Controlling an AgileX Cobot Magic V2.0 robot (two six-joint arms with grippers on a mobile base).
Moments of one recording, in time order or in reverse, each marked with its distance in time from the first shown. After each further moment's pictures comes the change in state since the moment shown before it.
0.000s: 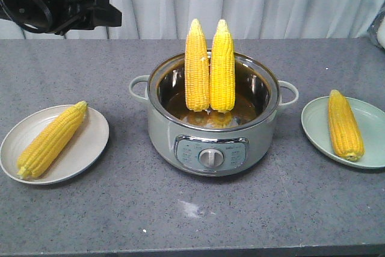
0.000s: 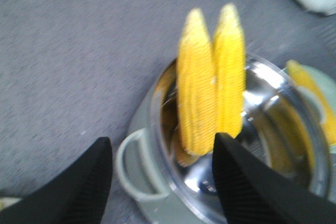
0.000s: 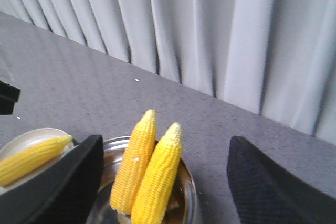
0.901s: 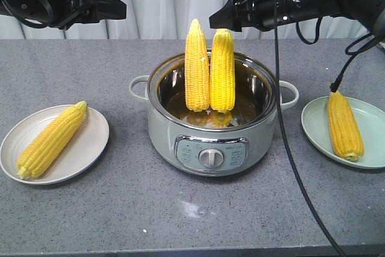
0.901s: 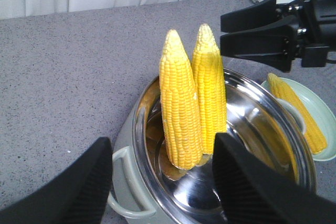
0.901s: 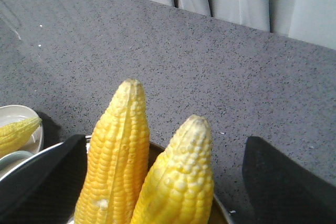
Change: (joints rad) left arm 0.000 0.000 0.000 -0.065 -0.025 0.055; right arm 0.411 0.446 0.003 -0.158 -0.369 0.044
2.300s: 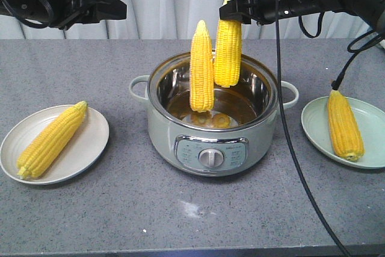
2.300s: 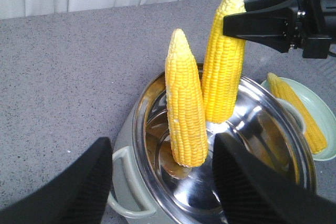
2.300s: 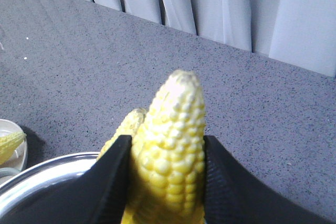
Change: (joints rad) left arm 0.000 0.000 0.000 0.000 0.001 0.000; right arm 0.003 -0.023 0.000 -0.022 -0.062 -0.014
